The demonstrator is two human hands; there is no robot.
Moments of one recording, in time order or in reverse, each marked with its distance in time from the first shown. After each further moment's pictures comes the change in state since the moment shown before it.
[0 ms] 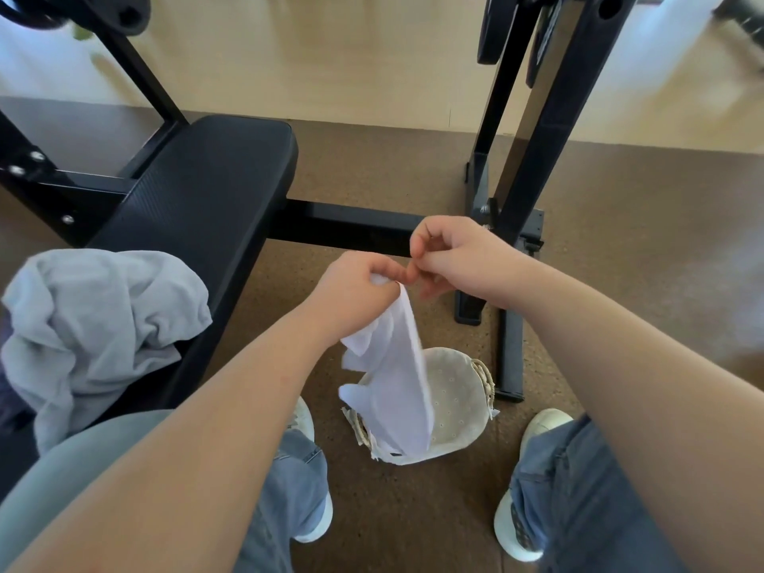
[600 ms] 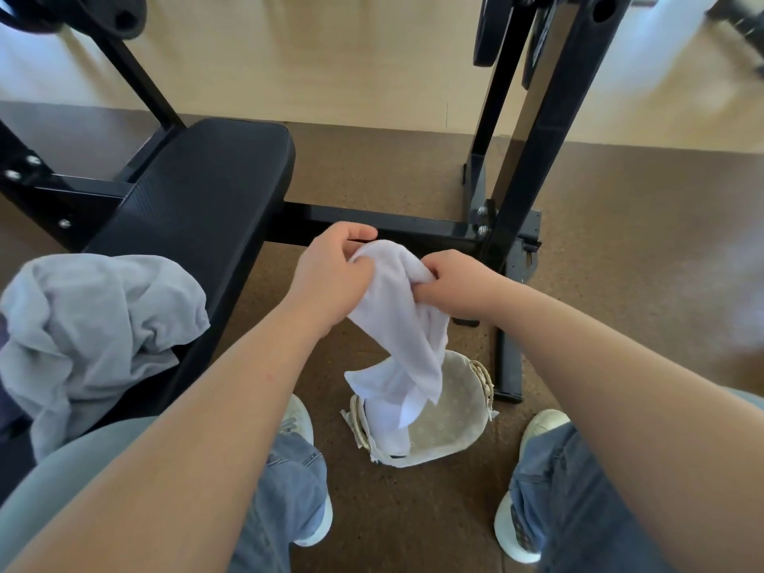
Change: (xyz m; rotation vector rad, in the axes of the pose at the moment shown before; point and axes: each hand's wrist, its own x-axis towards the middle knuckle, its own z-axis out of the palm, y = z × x) left_hand 0.005 -0.004 -0.014 -0.091 0.260 -0.009; right_hand 0.022 0.034 0.020 -0.406 0.022 0.162
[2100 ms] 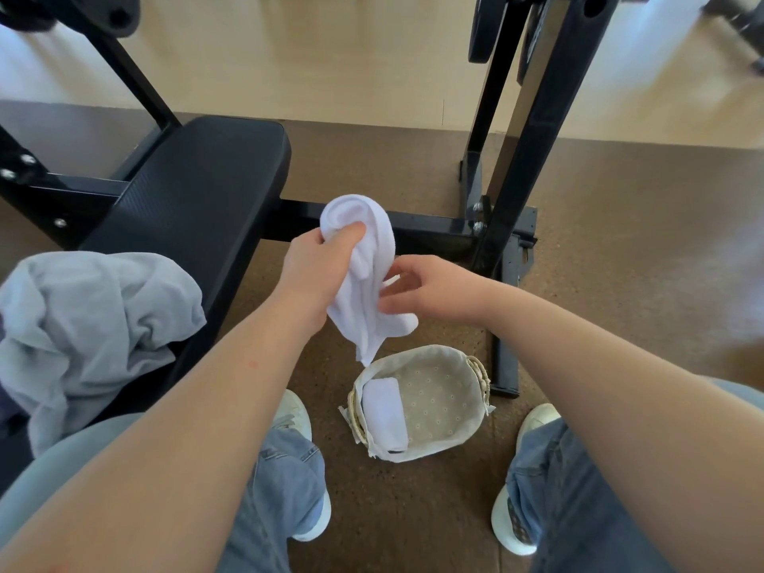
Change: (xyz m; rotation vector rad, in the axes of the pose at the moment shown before) left_hand 0.000 0.009 -0.002 -0.296 0.036 -0.272; right_hand -0.009 -0.006 0.008 0.246 -0.162 -0.106
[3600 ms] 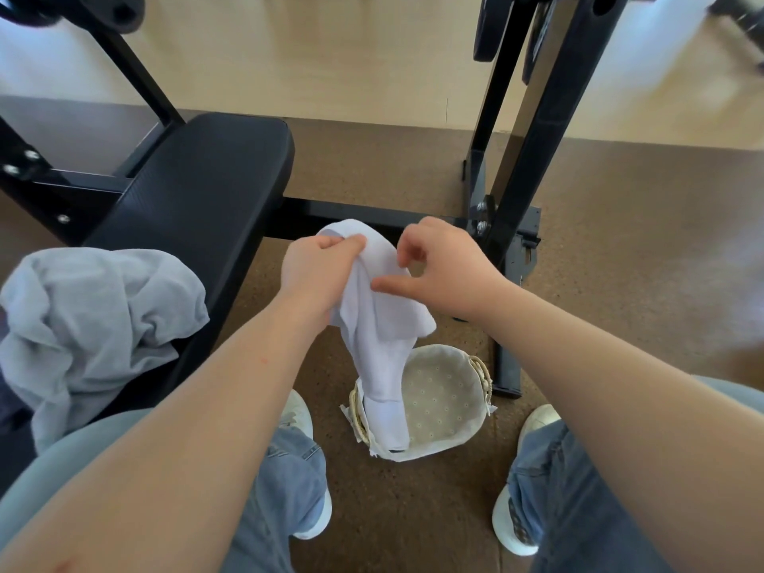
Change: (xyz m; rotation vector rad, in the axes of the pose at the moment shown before) left_hand 0.002 -0.012 0.000 0.005 0.085 -0.016; right_hand -0.009 -0.013 -0.005 -0.364 0.408 -0.238
